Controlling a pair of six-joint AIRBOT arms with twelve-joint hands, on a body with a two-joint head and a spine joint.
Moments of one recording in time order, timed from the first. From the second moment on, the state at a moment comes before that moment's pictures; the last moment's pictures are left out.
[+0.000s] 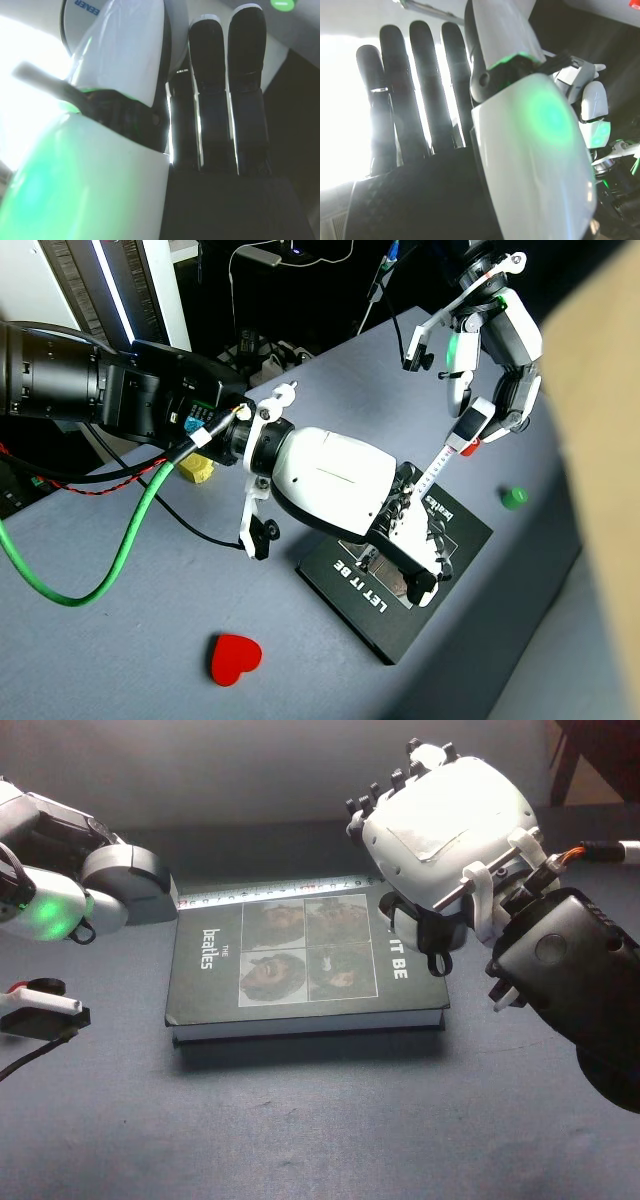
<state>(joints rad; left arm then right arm) 0.47 -0.71 0.79 -1.57 -0.64 1.55 -0.35 -1.31 0.93 0.93 0.90 -2.29</state>
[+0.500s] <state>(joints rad) 0.47 -0.71 0.79 -1.57 -0.64 1.55 -0.35 -1.31 0.93 0.93 0.90 -2.29</state>
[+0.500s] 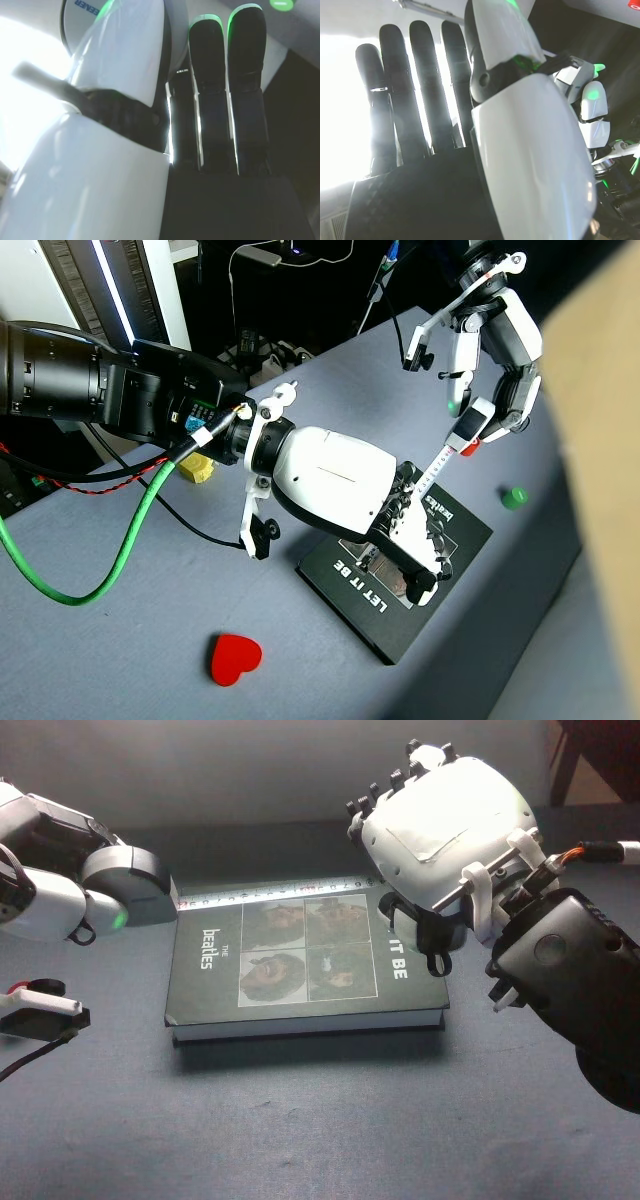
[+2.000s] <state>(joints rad) 0.48 -0.71 0.80 -1.55 -0.60 1.52 -0.37 -1.25 0.92 0.90 0.86 -2.27</state>
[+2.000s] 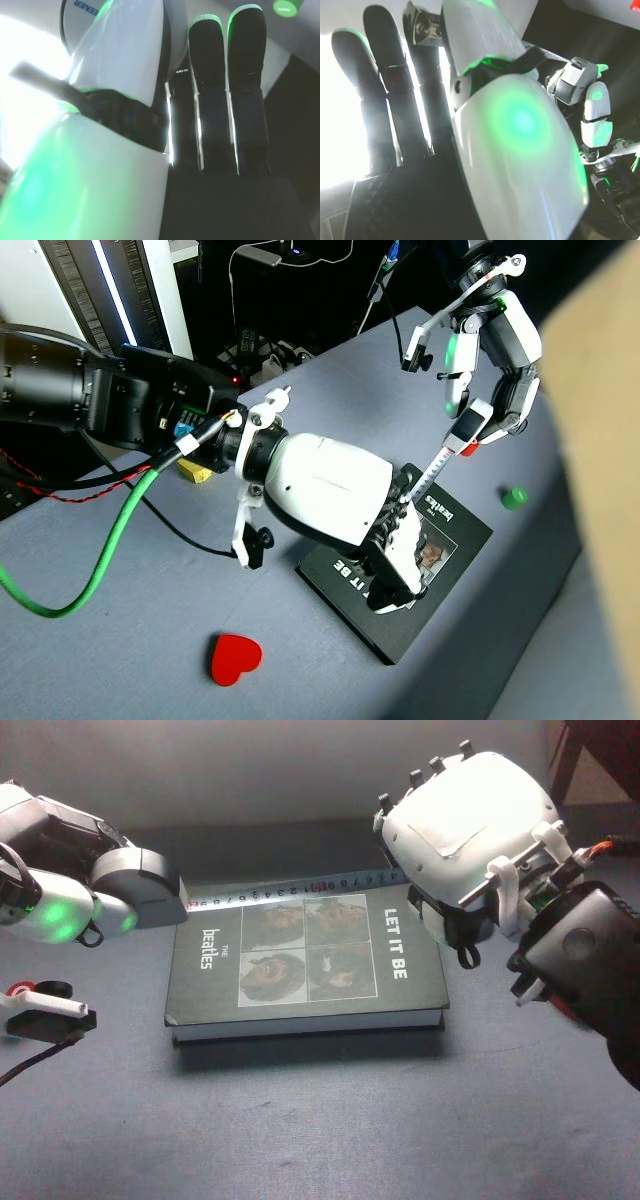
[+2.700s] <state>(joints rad) 0.48 -0.71 0.80 -1.55 -0.59 1.52 -0.42 -1.13 0.92 0.85 0.82 -2.22</state>
